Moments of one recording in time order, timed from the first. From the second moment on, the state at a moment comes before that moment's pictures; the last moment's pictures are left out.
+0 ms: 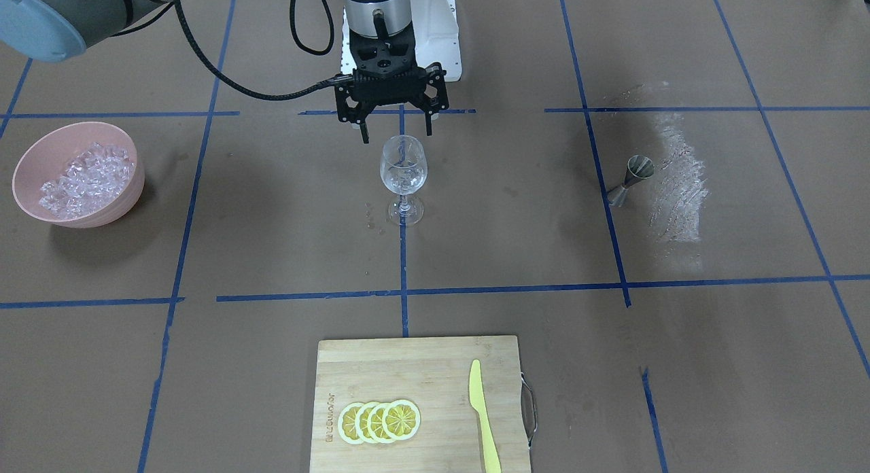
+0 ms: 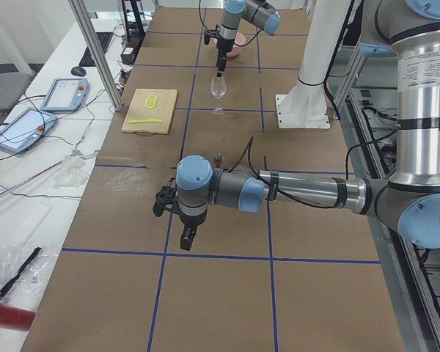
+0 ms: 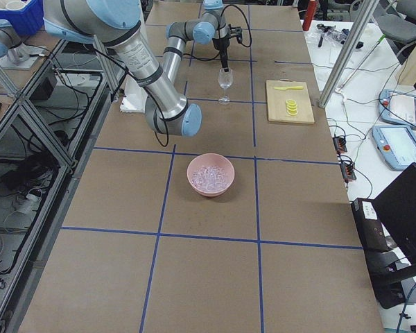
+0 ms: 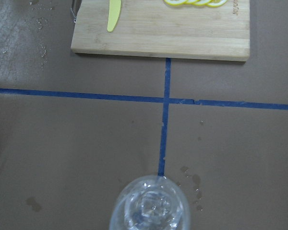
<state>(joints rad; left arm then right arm) -1.53 -1.47 -1.75 -1.68 -2.31 0.03 0.54 -0.72 1.86 -1.85 1.76 1.16</state>
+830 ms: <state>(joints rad) -1.55 -1.35 -1.82 -1.68 -2.32 0.03 1.10 -1.12 1.87 -1.84 2.19 0.35</state>
